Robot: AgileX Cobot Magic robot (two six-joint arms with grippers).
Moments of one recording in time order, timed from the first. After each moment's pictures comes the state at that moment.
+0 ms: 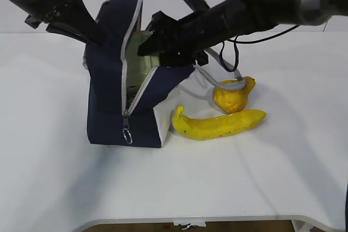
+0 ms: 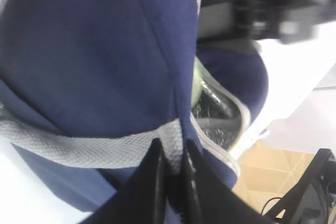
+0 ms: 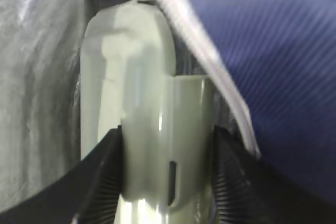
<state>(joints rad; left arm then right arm) -0.16 1.84 -1.62 -0.75 1.22 0.42 0.32 2.20 -1.75 1.13 0.82 -0.47</state>
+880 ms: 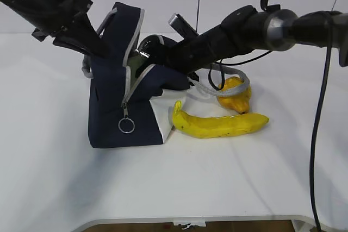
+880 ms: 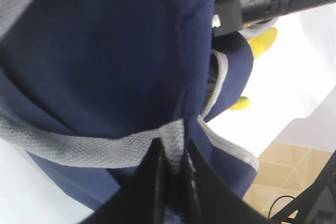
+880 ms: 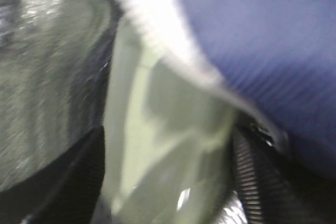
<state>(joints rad) -0.16 1.91 -1.62 -0.72 1.20 0.42 0.32 2.39 -1.89 1.12 0.84 -0.45</state>
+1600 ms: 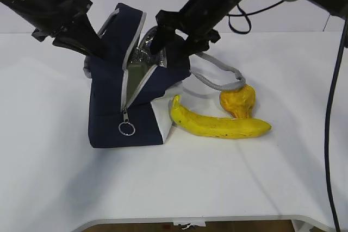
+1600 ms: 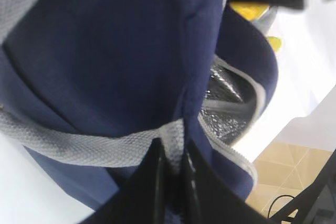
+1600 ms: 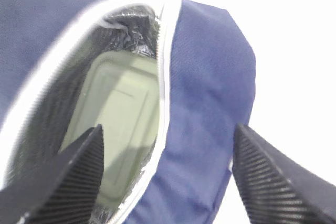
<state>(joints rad) -0.16 1.91 -1.62 -0.72 1.20 0.42 0.30 2.39 -2.34 0.56 1.22 -0.17</state>
